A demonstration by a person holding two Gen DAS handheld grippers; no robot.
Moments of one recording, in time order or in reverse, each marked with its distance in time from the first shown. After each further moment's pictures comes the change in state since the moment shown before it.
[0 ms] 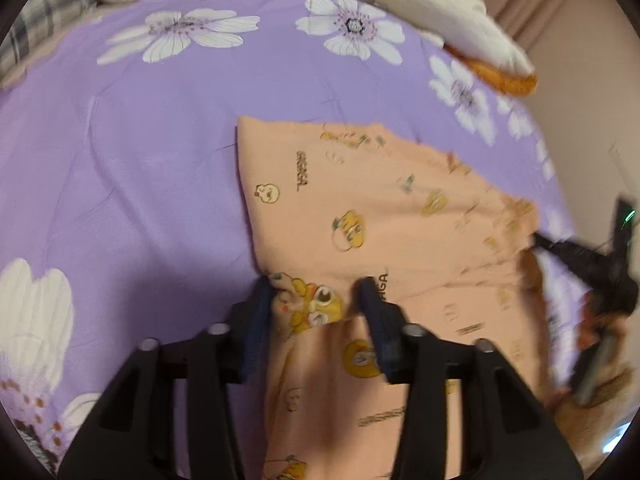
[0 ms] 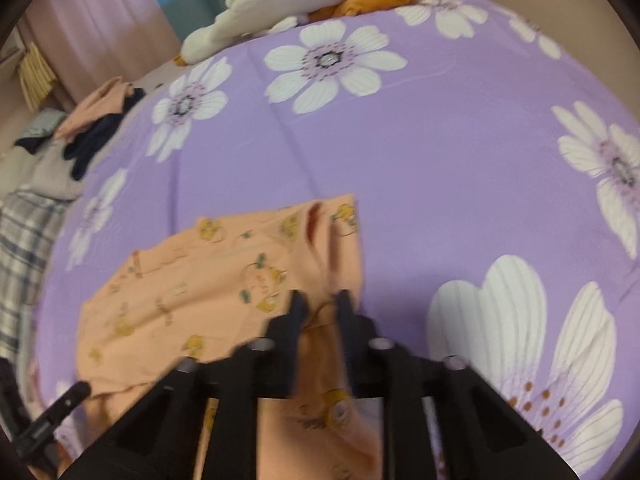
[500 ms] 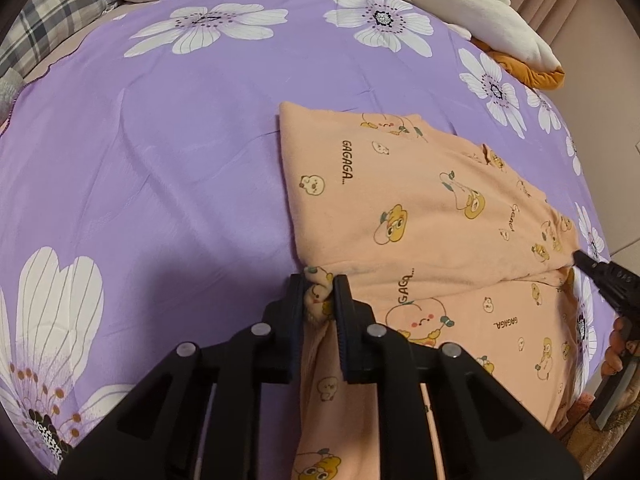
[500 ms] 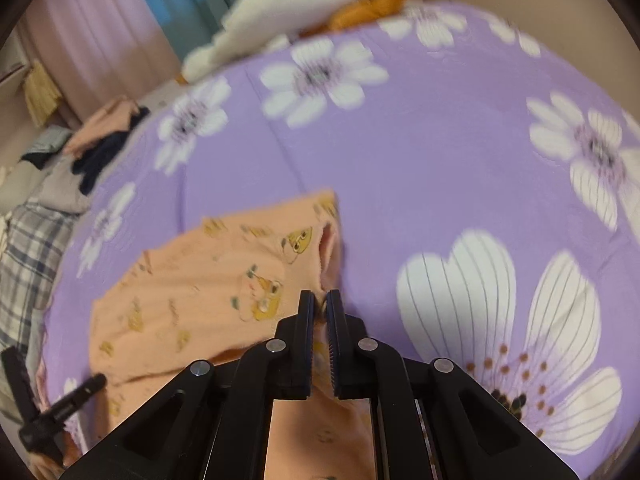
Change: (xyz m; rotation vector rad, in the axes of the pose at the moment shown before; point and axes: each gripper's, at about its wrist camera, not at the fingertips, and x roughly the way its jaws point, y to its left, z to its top) left arm 0.001 0.016 -0.003 -0.038 0.025 0.065; right arm -0.012 -0.024 -0.020 0.068 0.008 0.037
